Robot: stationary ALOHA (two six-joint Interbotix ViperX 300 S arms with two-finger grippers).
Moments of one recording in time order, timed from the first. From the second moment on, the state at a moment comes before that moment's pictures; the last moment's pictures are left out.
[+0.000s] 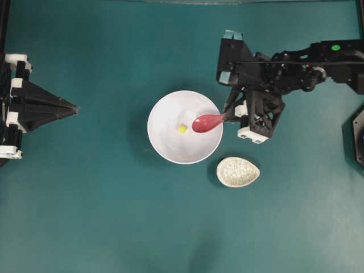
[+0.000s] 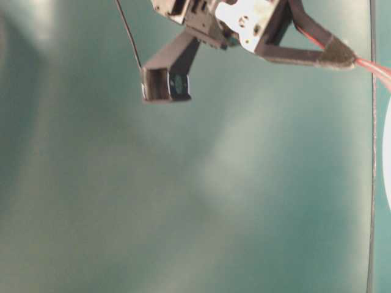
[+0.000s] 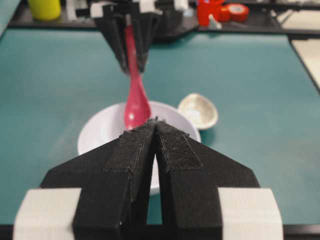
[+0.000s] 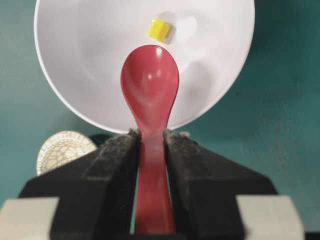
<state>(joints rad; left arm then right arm) 0.00 -0.93 1.18 0.01 -0.14 -0.02 -0.20 -0.14 0.57 0.38 0.61 -0.24</state>
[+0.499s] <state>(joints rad) 0.00 -0.93 1.18 0.01 -0.15 -0.02 -0.20 -0.07 0.56 0.38 0.58 -0.25</state>
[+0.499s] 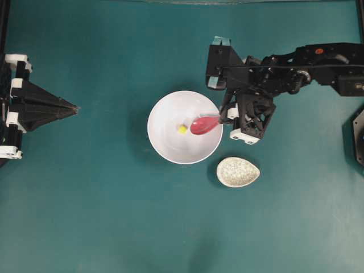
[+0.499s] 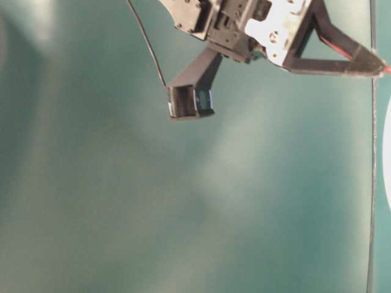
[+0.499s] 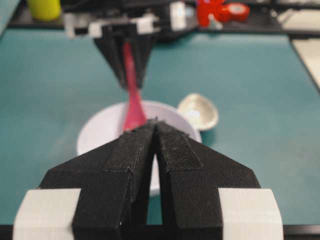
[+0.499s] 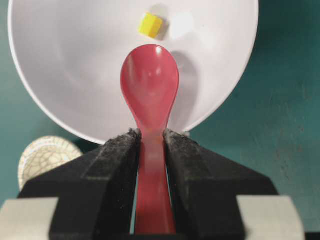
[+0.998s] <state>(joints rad) 0.00 -0.93 1.18 0.01 -0.15 -0.02 -0.18 0.02 0.51 0.37 0.54 -0.26</state>
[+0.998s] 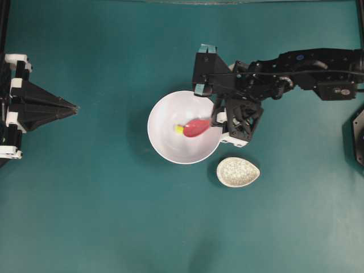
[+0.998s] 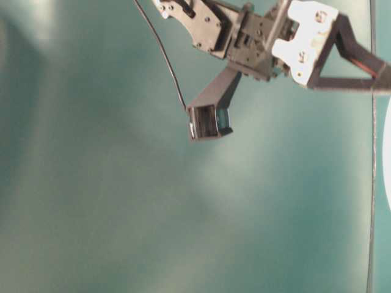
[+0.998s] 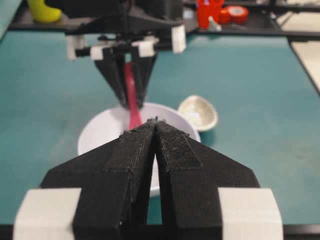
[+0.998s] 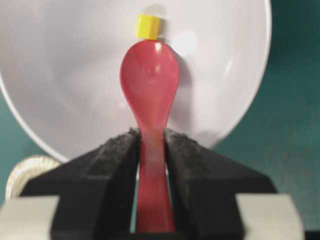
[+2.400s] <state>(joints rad) 0.00 -0.94 1.18 0.01 -0.15 -0.02 -0.13 0.02 0.45 0.37 0.37 -0.26</state>
